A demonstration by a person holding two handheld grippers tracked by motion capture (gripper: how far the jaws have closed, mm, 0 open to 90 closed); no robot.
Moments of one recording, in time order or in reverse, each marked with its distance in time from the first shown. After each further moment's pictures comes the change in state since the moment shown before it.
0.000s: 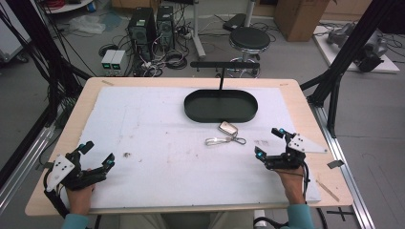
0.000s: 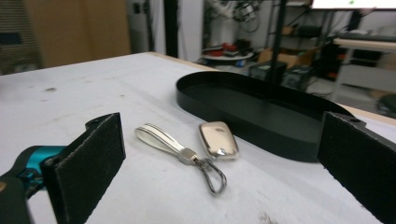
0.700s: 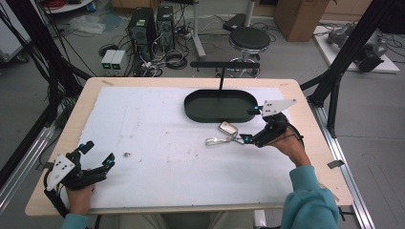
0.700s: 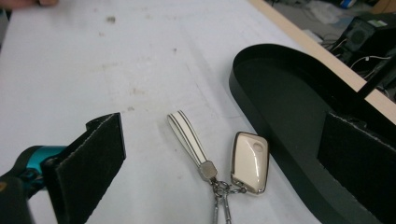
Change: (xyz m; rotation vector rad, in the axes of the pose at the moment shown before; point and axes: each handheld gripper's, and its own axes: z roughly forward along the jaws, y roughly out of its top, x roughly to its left) left arm 0.001 0.000 0.001 0.011 0.000 -0.004; right arm -0.021 0.079 0.080 0.372 0.349 -0.237
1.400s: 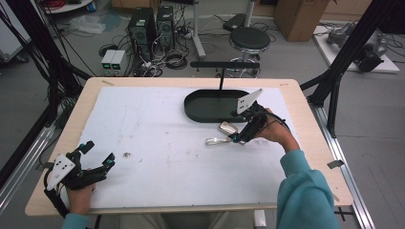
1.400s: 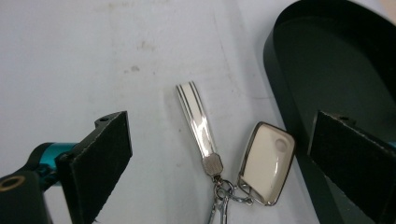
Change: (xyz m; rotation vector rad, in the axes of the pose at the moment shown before) left arm 0.000 0.000 0.000 0.004 -0.001 -0.003; right arm -0.017 0.024 0.053 0.275 0.166 -0.113
